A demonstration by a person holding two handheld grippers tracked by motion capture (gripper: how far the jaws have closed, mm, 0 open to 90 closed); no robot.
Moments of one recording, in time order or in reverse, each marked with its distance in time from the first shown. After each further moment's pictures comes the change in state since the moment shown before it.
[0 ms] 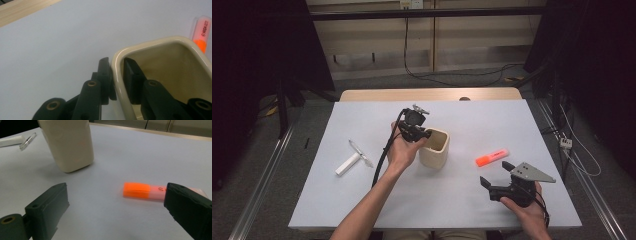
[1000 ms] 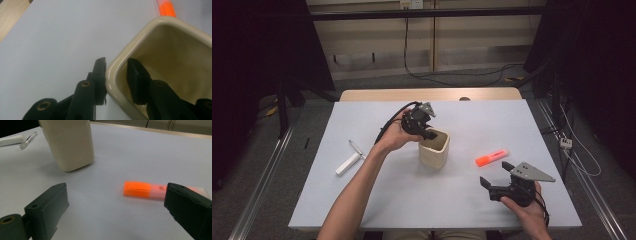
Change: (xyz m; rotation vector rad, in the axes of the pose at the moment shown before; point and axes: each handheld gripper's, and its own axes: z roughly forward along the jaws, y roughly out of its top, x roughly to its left) left arm 0.027 0.021 0.025 0.089 -0.302 0.456; right arm -0.001 -0.001 0.001 0.007 0.010 0.003
